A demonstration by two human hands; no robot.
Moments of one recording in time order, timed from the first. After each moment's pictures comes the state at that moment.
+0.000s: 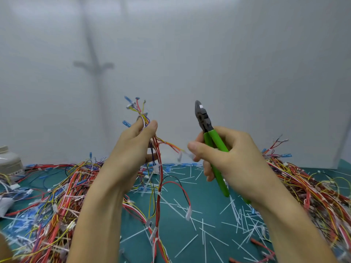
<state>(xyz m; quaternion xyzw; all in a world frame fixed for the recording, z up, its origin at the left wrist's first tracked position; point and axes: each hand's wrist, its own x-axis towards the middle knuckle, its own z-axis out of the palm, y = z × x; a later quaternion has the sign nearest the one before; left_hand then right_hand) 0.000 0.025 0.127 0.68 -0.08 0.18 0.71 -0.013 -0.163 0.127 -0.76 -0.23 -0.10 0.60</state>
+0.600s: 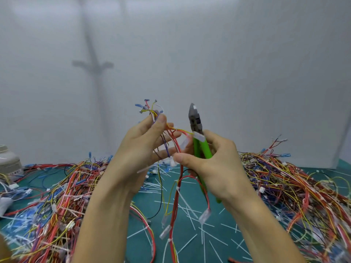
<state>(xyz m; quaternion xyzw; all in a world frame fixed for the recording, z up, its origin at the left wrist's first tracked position) -0.005 0.009 0.133 0.60 -0.10 0.15 0.77 -0.001 -0.136 0.107 -0.70 -0.23 -0.13 0.67</state>
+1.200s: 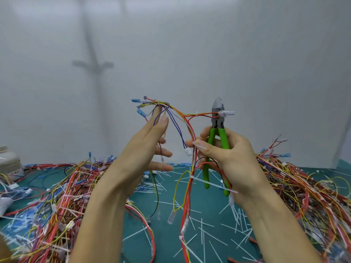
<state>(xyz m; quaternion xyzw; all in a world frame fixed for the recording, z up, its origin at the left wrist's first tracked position) 0.001 0.019 0.125 0.72 -0.07 0.12 0.68 0.009 -0.159 0.108 -0.59 -0.23 -0.07 0.77</state>
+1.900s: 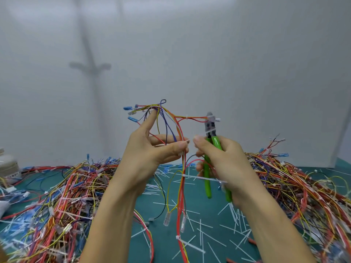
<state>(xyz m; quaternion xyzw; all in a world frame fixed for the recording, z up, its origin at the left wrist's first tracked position) 0.004 0.004 0.121 0.66 -0.15 0.14 0.72 0.013 -0.155 0.106 -0.68 -0.12 -0.07 0.72</state>
